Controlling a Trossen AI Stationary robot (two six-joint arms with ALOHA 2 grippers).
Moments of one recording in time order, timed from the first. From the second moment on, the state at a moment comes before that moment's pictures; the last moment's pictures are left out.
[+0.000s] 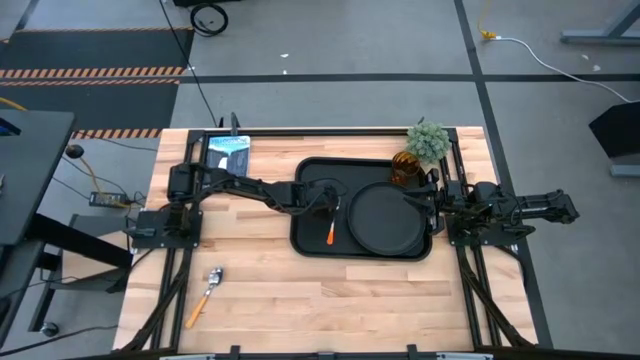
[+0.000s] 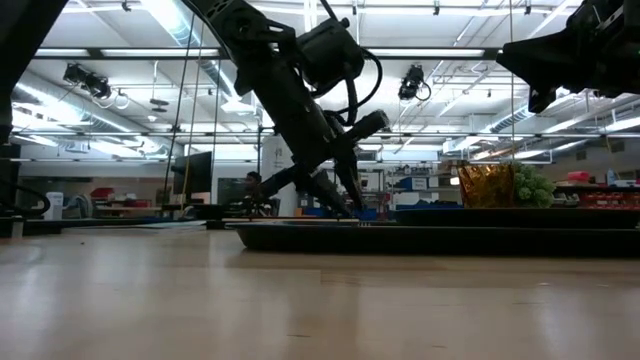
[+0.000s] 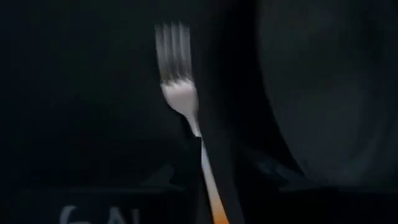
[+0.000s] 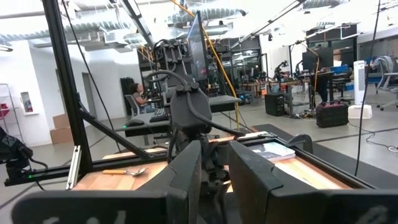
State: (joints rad) left arm 0.05 1.99 1.27 -0.19 -0.14 -1.05; right arm 0.04 0.02 0.01 0.24 0.16 0.08
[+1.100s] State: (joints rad) left arm -0.59 1.94 1.36 -1.39 -0.05 -1.11; right arm 0.04 0.02 0.01 0.26 0.16 0.08
